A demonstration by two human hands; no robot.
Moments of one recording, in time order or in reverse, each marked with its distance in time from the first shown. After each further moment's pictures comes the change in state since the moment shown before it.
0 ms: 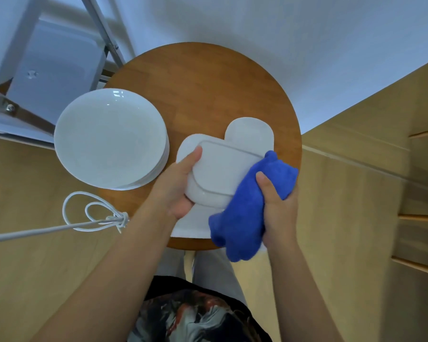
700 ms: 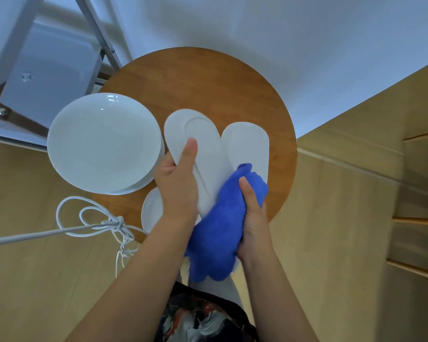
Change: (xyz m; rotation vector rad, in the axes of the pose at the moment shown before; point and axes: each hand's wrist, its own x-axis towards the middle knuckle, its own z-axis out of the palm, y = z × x) left_hand -0.004 -0.012 0.032 0.103 0.355 0.614; right_hand -0.019 0.002 0.024 0.144 -0.163 0.338
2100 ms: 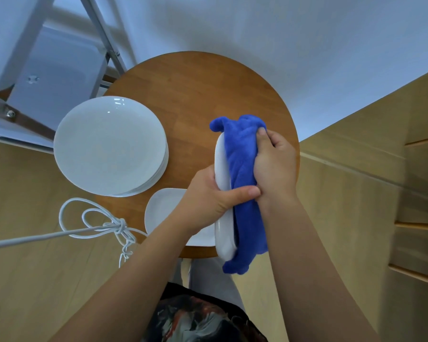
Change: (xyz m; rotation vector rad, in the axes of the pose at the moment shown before) left_hand -0.012 0.008 -0.009 0.247 -0.783 -0.036; right_hand -0.005 -0.090 0.041 -0.339 0.105 -0.521
